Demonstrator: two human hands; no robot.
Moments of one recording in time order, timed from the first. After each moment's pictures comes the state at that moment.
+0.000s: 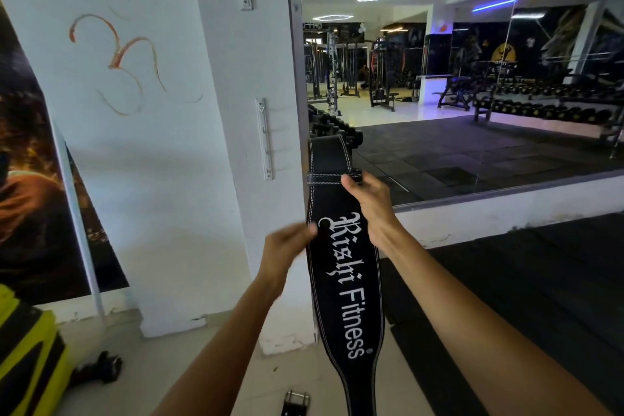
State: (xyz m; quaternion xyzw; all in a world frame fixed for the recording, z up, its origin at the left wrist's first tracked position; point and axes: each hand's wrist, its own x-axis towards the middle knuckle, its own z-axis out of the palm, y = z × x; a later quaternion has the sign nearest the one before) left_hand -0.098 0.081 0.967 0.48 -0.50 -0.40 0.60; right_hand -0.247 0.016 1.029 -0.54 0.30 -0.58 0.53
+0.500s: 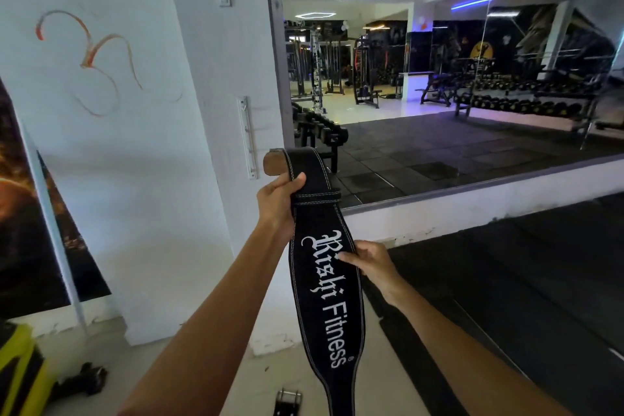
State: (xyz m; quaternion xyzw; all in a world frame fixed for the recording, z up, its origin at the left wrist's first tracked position) left_hand -0.132 0.047 1.038 0.38 -0.33 -0.49 0.71; right_hand -0.294 0.036 0.936 -0.62 0.36 -0.45 0.53
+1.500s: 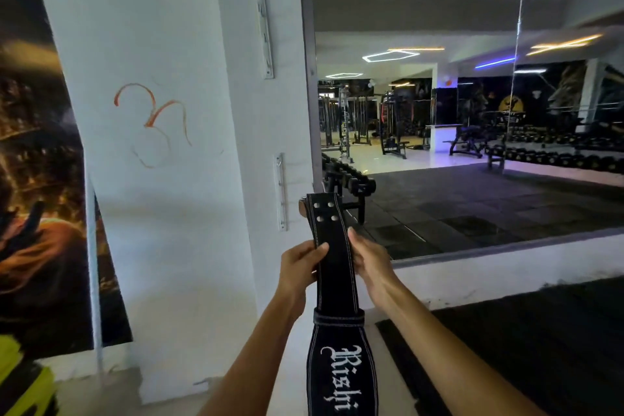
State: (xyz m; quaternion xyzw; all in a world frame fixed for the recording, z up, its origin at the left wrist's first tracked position) left_hand -0.105 0.055 1.027 0.46 -0.46 -0.39 0.65; right_hand -0.226 0.006 1.030 -0.51 0.32 -0.52 0.61
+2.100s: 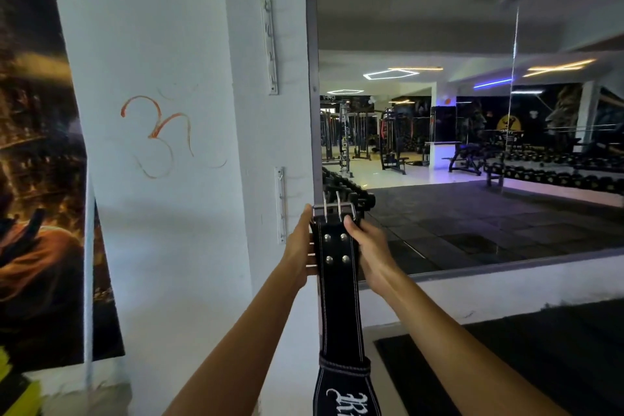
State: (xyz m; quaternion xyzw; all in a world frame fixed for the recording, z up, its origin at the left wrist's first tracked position) left_hand -0.109 0.046 1.089 0.52 -0.39 -0.47 0.59; right_hand -0.222 0.007 1.075 -0.55 0.28 -0.56 0.55
